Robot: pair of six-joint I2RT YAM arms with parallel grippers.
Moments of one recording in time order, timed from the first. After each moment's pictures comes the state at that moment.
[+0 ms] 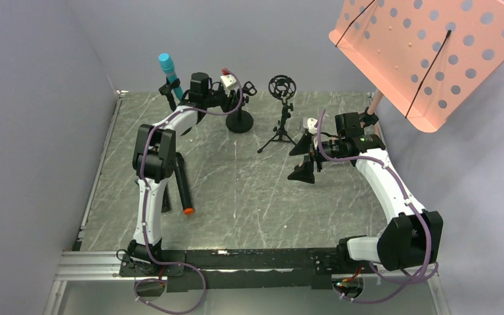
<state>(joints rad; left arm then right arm) -0.27 2.34 1.87 0.17 0.81 0.32 0.14 1.29 1.09 -0.81 -1.13 -0.82</state>
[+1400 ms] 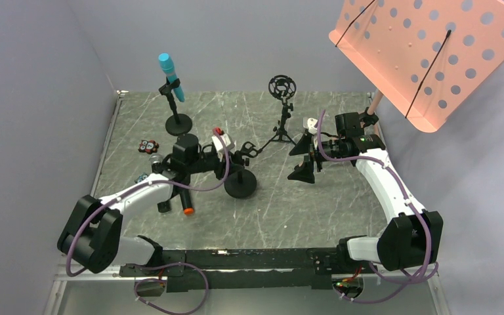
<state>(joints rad) -0.49 1.34 0.73 0.33 0.71 0.13 0.14 1.29 1.09 -0.81 -1.13 -0.82</state>
